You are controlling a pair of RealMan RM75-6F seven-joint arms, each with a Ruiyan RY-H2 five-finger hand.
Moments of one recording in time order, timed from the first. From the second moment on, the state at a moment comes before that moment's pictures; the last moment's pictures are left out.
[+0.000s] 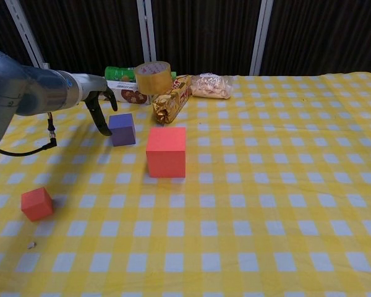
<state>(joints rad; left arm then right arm) -1.10 -1.70 -0.37 -1.21 0.11 0.96 0.93 0.05 -1.02 0.02 -1.82 -1.47 1.40 0.17</state>
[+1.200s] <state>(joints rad) -1.02 -1.55 -0.28 -1.57 0.24 1.01 0.81 0.04 -1.03 0.03 -1.82 -1.48 1.42 0.17</state>
